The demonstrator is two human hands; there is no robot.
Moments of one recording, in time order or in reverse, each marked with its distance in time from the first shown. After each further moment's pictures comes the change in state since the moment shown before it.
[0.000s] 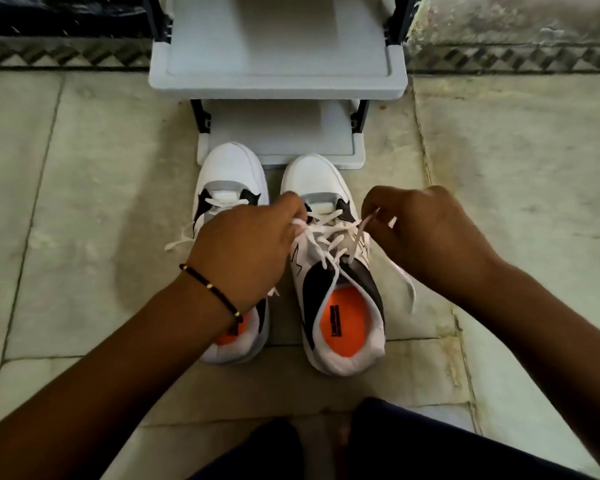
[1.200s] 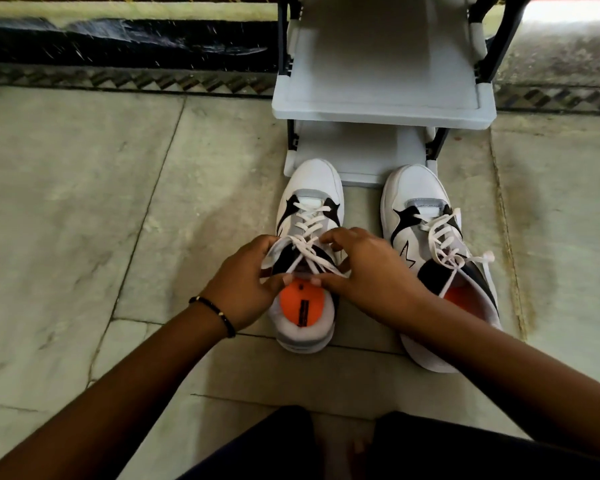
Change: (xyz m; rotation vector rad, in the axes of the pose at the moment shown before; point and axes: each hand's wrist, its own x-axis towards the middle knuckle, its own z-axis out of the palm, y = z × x) left_hand -0.080 -0.074 -0.013 -0.395 -0.045 -0.405; right_hand 0.006 -0.092 0.068 0.261 -0.269 -0.094
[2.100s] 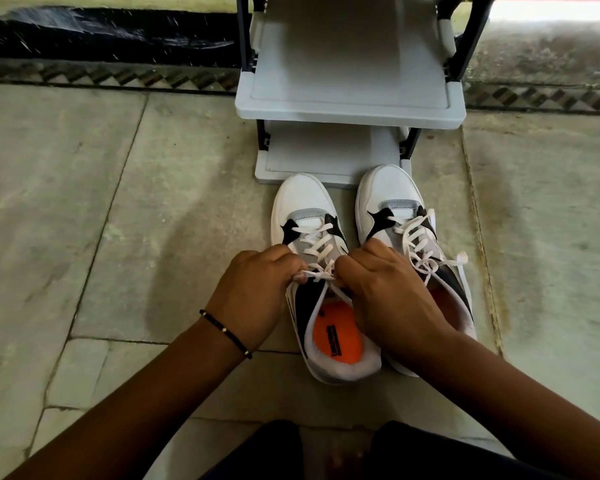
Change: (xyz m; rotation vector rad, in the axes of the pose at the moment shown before) left_hand 0.023 0.016 0.033 0.481 0.038 0.392; right_hand -0.026 0.035 -0.008 -0.360 0.213 -0.276
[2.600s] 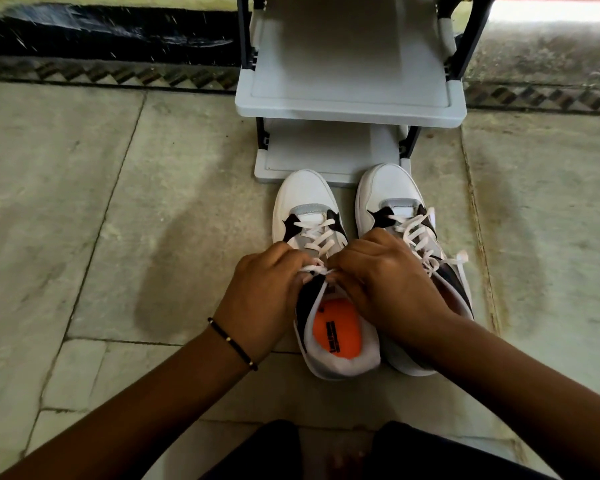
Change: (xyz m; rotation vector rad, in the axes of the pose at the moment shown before) left_hand -0.005 0.014 0.003 -0.137 0.149 0.021; right_hand 0.008 0.005 -0.002 0.068 -0.013 0.012
